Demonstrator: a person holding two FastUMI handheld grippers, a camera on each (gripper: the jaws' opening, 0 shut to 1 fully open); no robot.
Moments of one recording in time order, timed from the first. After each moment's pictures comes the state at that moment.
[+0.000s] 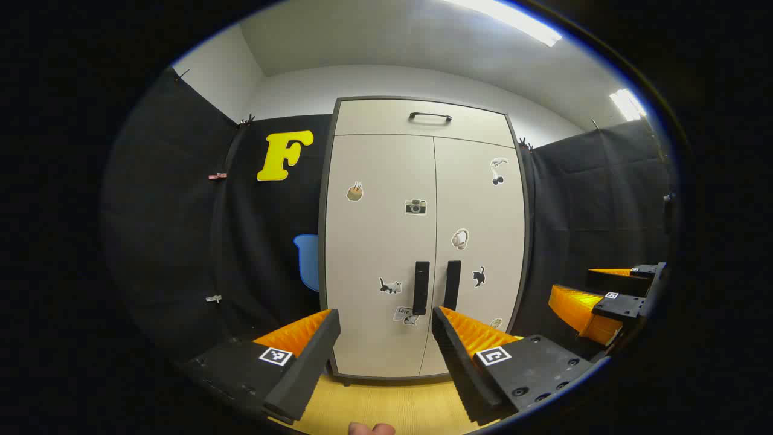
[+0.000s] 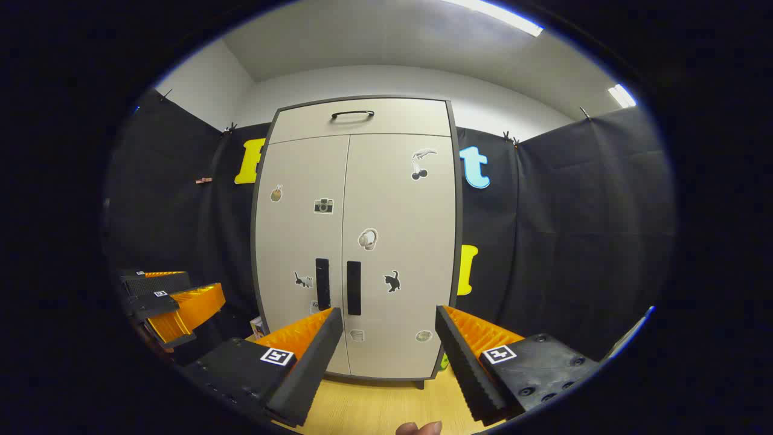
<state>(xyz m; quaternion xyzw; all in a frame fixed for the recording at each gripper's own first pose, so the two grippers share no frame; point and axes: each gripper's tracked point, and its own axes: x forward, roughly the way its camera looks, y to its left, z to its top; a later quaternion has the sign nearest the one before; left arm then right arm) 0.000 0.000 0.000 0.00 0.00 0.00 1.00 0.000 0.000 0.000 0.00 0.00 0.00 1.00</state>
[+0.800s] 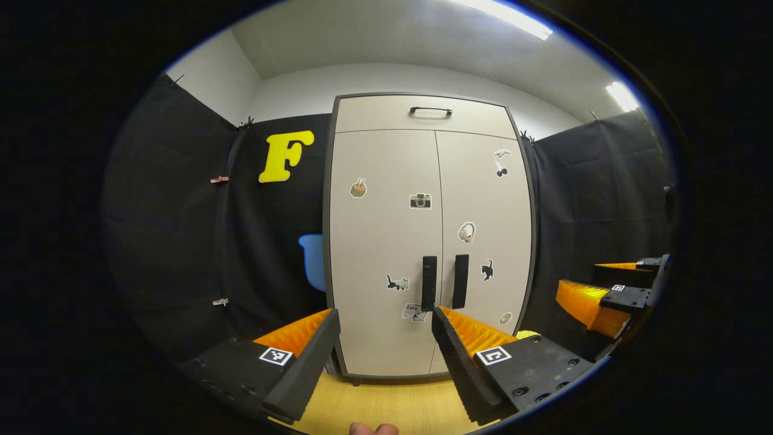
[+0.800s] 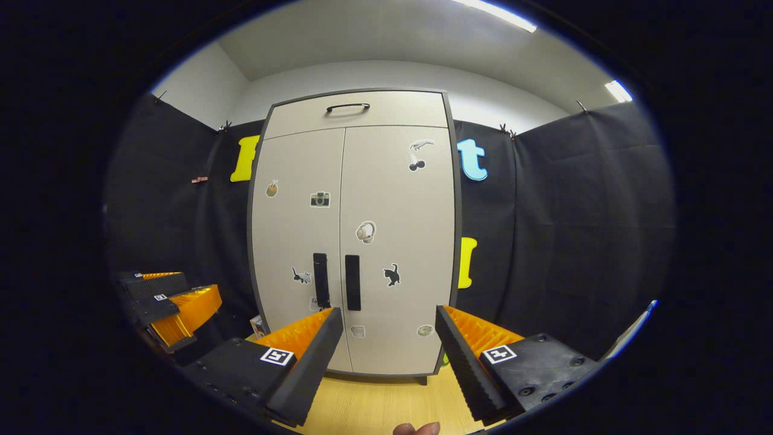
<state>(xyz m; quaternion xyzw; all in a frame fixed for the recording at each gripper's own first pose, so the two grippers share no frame) 0.007 0.010 -0.008 0.02 0.01 0.01 1.00 0.006 0.002 -0.009 0.01 0.01 -0.01 1.00</state>
